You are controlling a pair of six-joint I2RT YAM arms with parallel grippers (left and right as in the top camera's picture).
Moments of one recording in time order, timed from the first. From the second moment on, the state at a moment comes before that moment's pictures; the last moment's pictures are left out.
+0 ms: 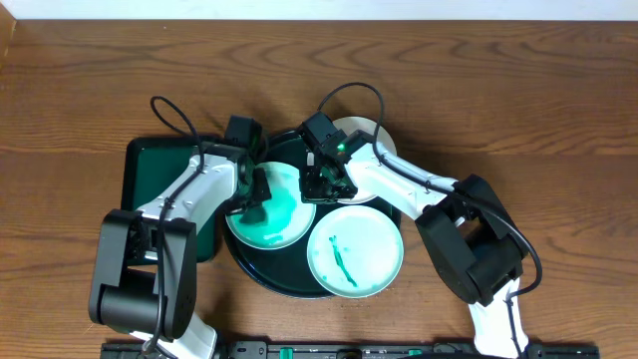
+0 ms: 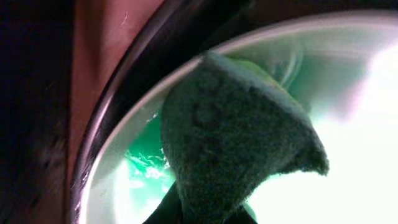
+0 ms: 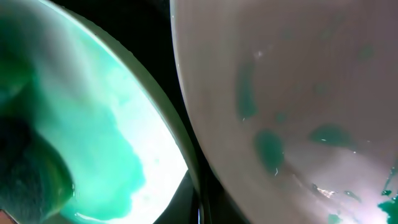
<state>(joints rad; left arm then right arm) -0.19 1.76 1.00 -0.75 -0.03 -0.51 0.70 2.14 1.49 -0.68 -0.27 0.64</state>
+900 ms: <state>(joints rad) -0.18 1.77 0.99 -0.62 0.08 -0.28 0.70 2.14 1.49 -0.68 -0.27 0.64</state>
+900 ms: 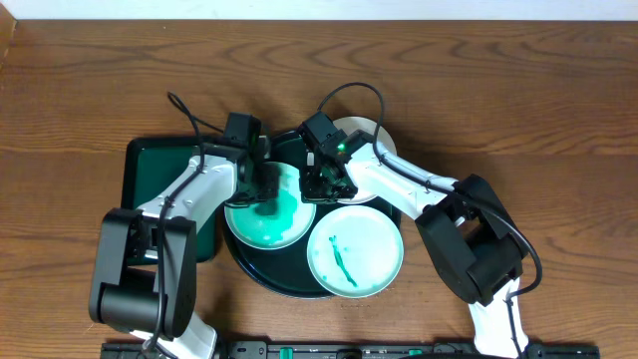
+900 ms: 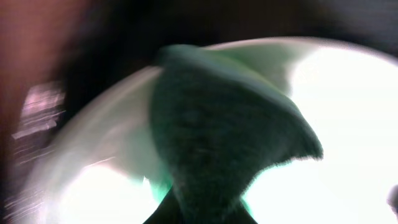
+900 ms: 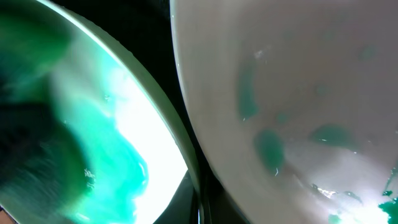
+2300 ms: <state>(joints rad) -0.15 1.77 1.15 -0.89 0.03 -0.36 0.70 2.14 1.49 -0.68 -0.27 0.64</state>
